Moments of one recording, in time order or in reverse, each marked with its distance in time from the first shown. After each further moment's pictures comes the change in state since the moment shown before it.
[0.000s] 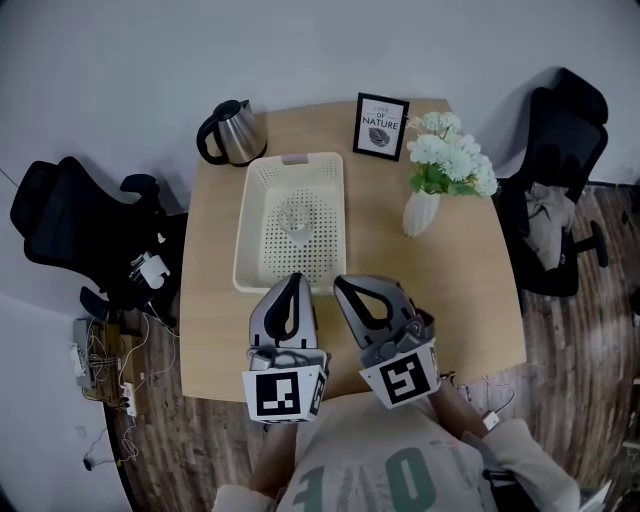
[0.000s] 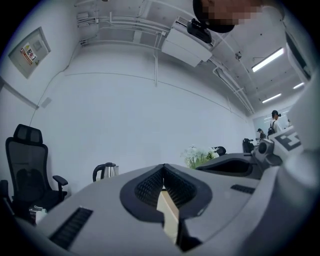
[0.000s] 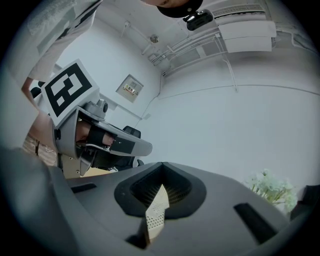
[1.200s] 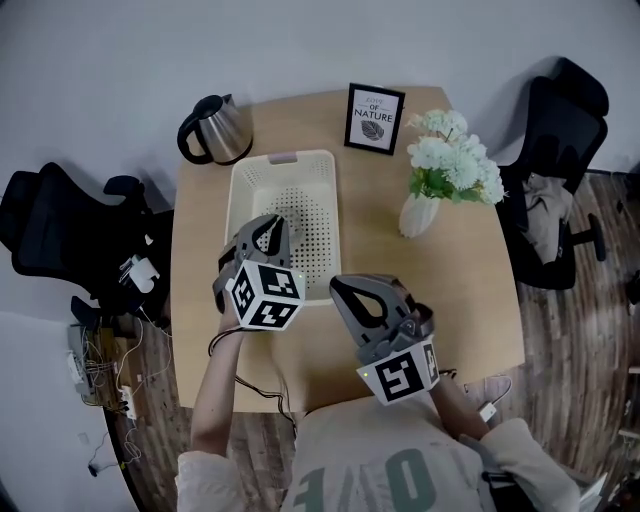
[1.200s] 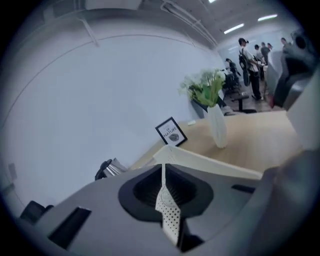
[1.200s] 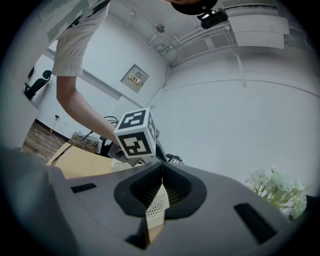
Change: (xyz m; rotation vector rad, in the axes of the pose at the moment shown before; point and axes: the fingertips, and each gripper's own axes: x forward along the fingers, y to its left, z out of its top) left arm 0.148 0.076 -0.103 0.601 0.492 -0.138; right arm 0.030 -0.017 -0.038 -0.065 0.075 0.024
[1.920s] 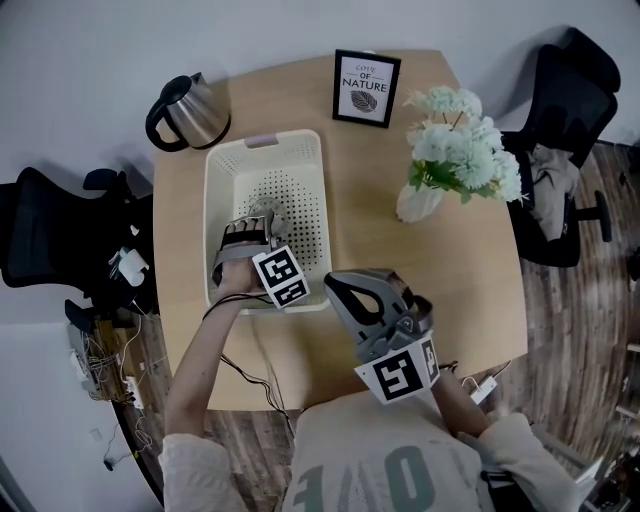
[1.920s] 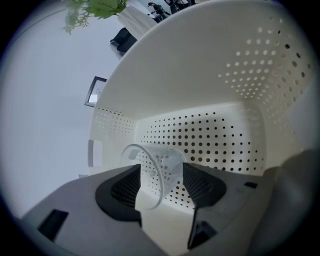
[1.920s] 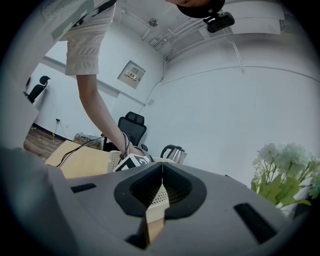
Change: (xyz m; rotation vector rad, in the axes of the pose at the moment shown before) left arm 0.117 -0.068 -0.131 0.719 0.439 -0.241; right arm 0.022 -0.010 -0.048 0.063 0.059 0.044
